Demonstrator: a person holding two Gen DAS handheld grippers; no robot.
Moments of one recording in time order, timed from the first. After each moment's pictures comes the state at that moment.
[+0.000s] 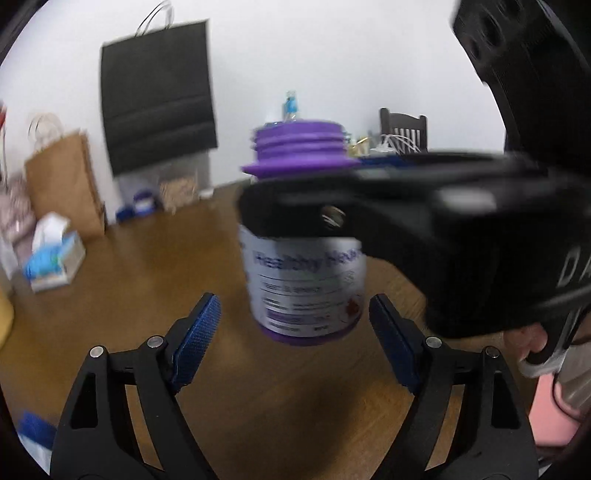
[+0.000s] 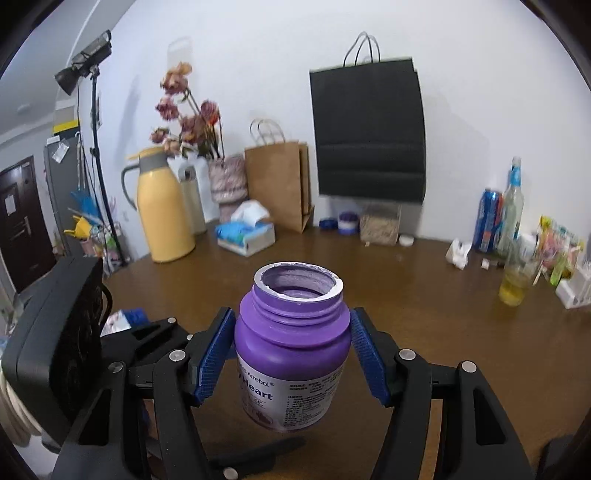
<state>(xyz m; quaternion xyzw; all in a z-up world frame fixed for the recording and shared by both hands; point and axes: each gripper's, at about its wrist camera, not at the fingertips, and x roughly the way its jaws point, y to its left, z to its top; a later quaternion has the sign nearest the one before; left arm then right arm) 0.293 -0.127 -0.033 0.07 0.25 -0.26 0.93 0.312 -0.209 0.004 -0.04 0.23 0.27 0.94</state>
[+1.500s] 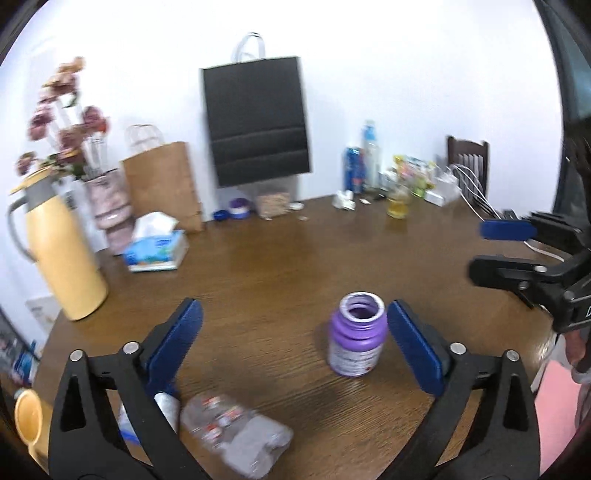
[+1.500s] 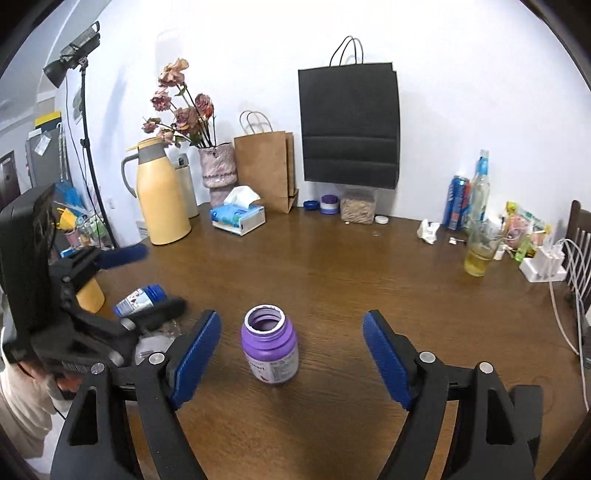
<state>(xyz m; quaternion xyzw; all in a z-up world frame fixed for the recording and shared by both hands) 0.226 -0.052 0.044 0.06 0.23 -0.10 0.96 0.227 -0.224 0.052 -0.06 0.25 0.21 0.94</state>
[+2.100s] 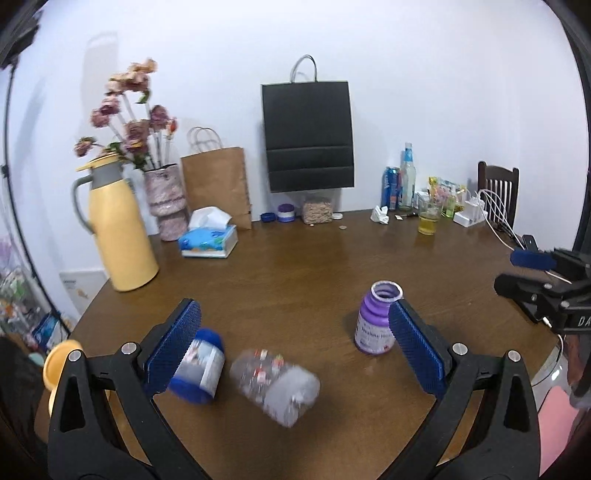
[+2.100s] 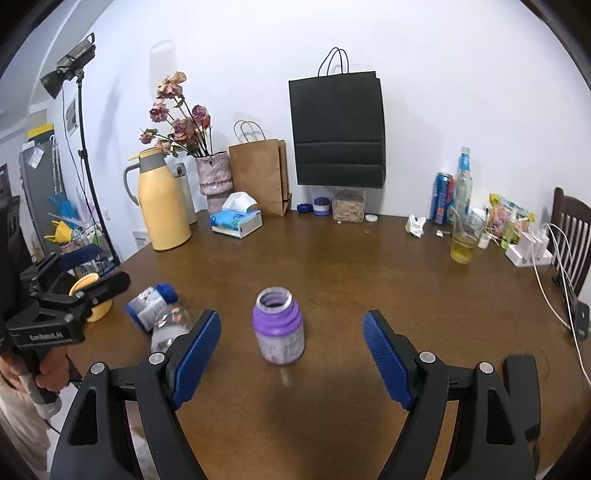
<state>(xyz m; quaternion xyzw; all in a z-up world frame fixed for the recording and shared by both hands) 0.149 -0.028 0.056 0.02 0.21 -0.03 0.98 0.168 -0.231 0.044 -0.04 0.24 0.19 0.95</state>
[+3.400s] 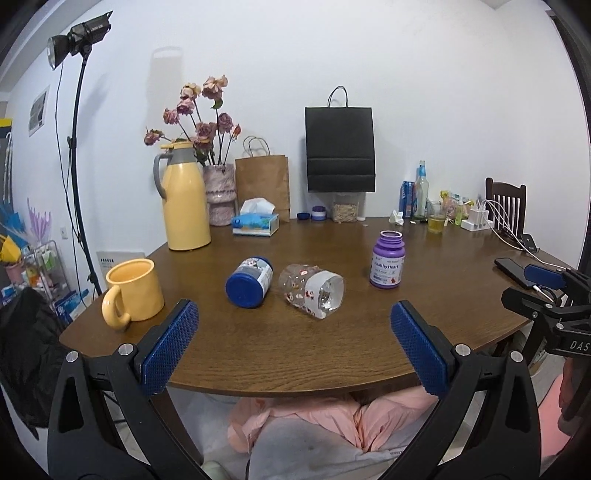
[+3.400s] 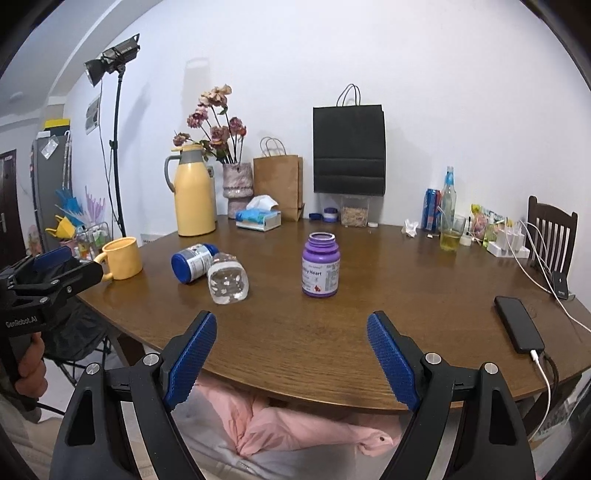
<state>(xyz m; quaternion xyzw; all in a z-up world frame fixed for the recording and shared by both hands) -0.018 0.000 -0.007 0.00 0.15 0.03 0.99 0.015 -0.205 -0.028 -0.05 0.16 0.18 0.97</state>
